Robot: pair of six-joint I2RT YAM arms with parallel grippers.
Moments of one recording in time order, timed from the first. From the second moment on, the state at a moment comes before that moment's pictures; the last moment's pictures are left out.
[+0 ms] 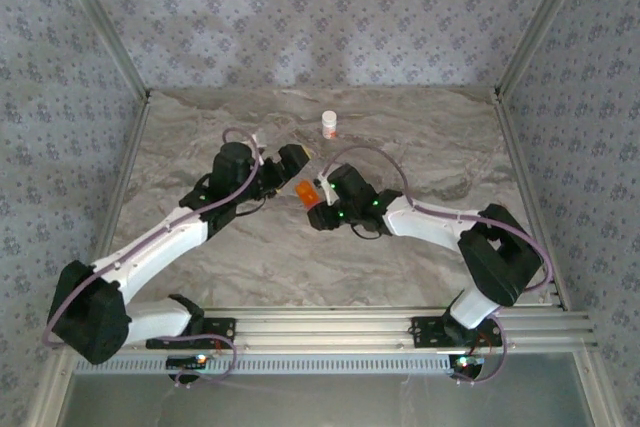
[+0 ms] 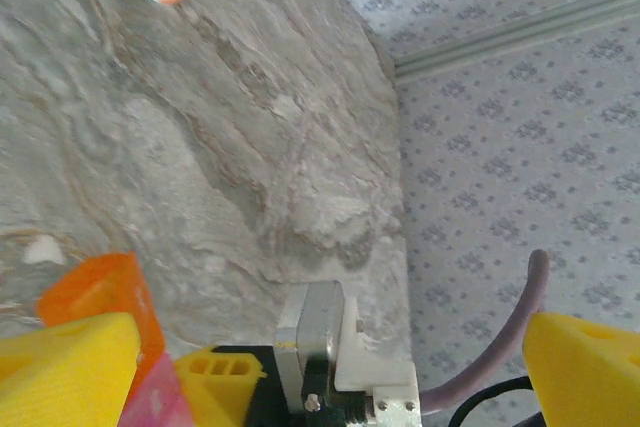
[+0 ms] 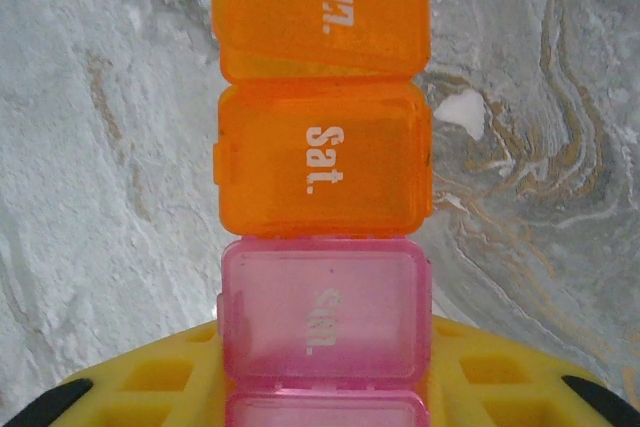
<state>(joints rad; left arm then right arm) -0.57 1.19 0.82 -0.02 0.22 -1.08 0.80 1.59 0.92 -0.17 -0.17 0.31</state>
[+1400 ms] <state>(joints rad) -0.51 1.19 0.80 -0.12 0.16 -0.99 0.85 1.69 0.89 -0.32 0.14 0.21</state>
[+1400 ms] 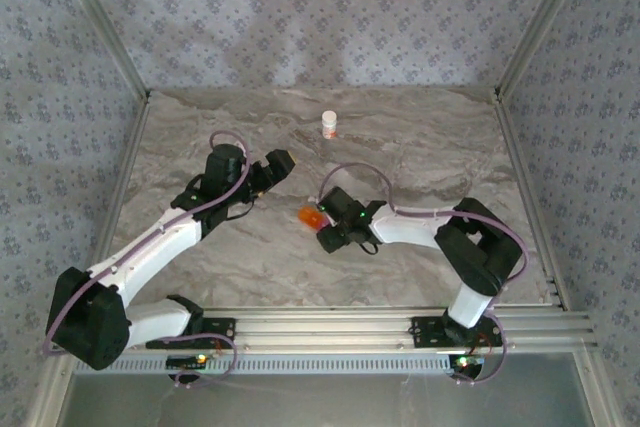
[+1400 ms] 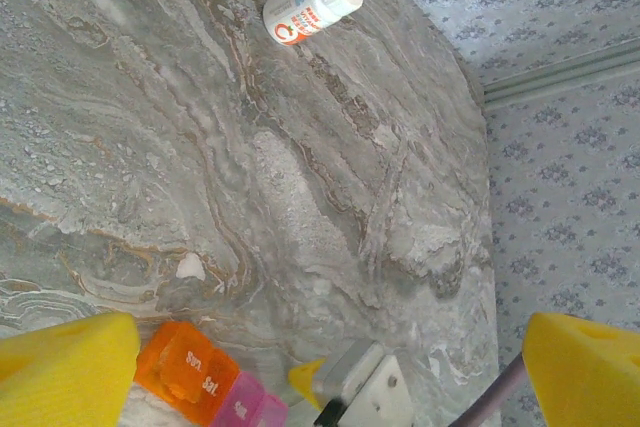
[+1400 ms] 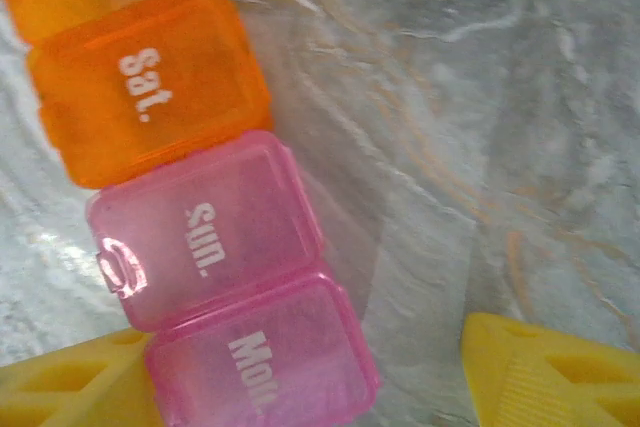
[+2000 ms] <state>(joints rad) -0.51 1.21 0.82 -0.21 0.14 -0.92 0.68 1.65 0.89 -0.39 0.18 0.34</state>
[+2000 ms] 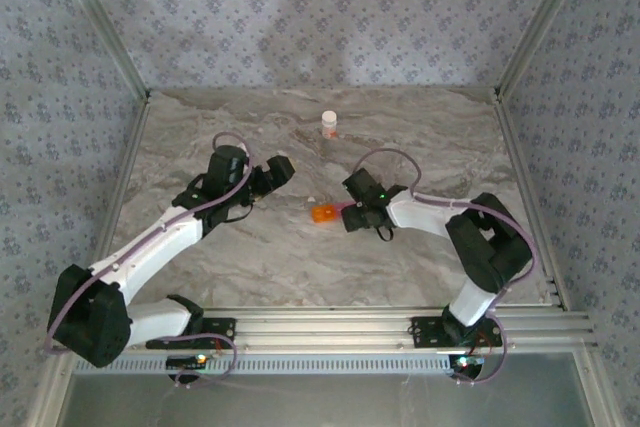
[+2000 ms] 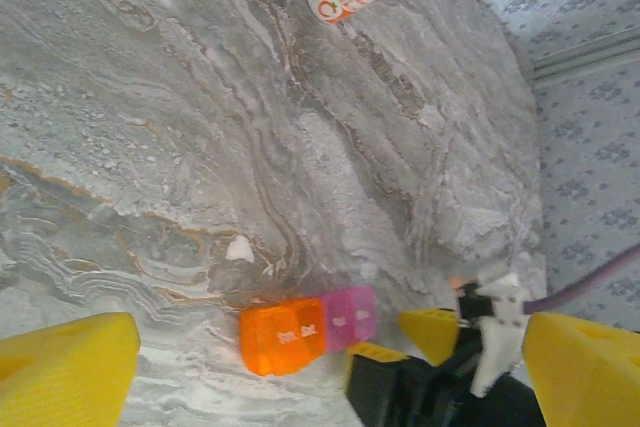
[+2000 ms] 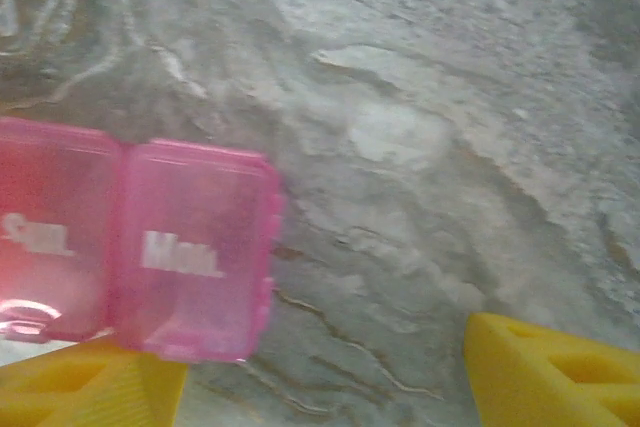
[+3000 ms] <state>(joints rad) -0.72 1.45 0.97 -0.51 -0.05 -0.50 0.60 1.72 0.98 -0.34 0.00 0.42</state>
